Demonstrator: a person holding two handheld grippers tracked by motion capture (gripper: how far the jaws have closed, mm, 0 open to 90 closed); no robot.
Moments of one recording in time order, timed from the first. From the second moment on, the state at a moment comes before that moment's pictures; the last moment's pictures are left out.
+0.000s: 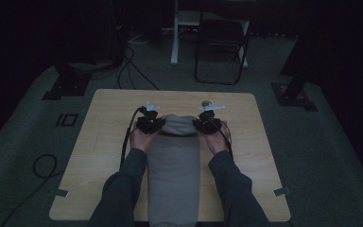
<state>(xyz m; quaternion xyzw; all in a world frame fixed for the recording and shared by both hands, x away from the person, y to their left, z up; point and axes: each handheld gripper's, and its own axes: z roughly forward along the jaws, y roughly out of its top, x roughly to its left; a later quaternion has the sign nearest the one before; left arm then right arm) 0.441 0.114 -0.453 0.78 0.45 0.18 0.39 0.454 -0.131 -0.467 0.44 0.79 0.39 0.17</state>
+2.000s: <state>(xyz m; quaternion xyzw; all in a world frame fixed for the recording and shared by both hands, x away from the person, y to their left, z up) 0.332 0.137 -0.548 0.82 0.43 0.11 0.37 0.354 -0.117 -0.544 0.37 0.85 0.35 0.10</state>
